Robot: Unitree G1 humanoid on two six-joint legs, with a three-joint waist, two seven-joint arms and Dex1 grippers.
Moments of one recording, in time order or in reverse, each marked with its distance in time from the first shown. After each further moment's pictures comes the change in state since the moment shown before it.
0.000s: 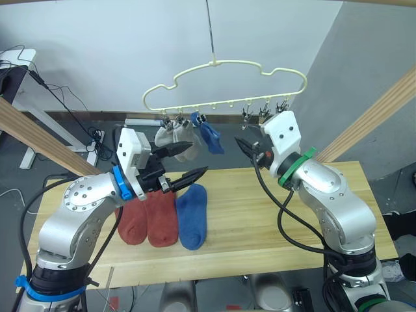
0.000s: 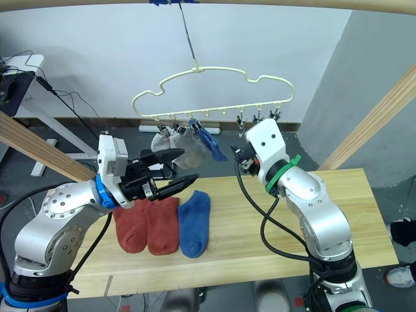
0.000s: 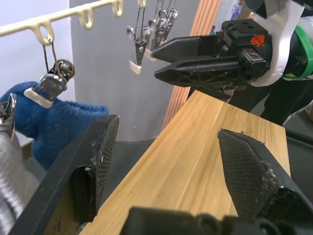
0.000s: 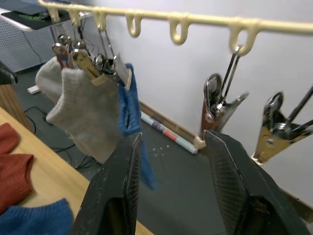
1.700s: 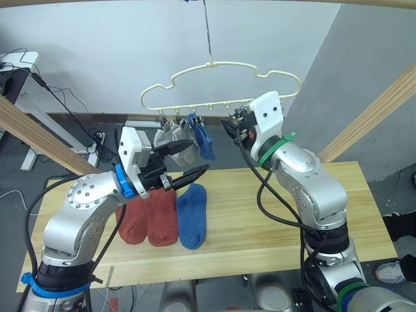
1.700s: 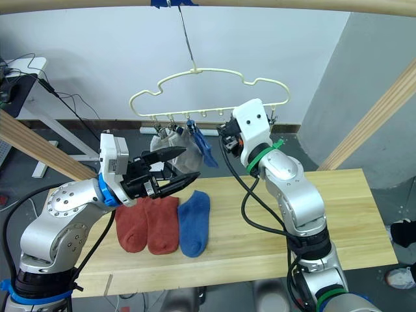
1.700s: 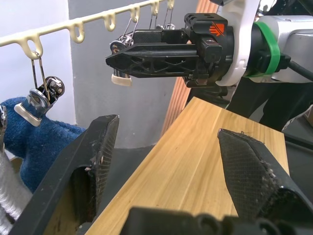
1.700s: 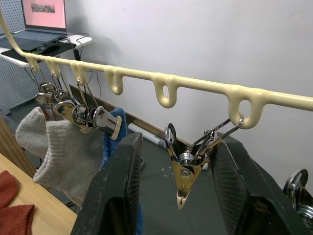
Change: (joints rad) left arm -0.015 -0.025 -0.006 0.022 0.004 -0.022 -0.003; right arm -0.140 0.161 -0.001 0.225 0.002 -0.073 -0.079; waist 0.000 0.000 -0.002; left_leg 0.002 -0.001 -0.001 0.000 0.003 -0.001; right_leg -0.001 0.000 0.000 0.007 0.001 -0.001
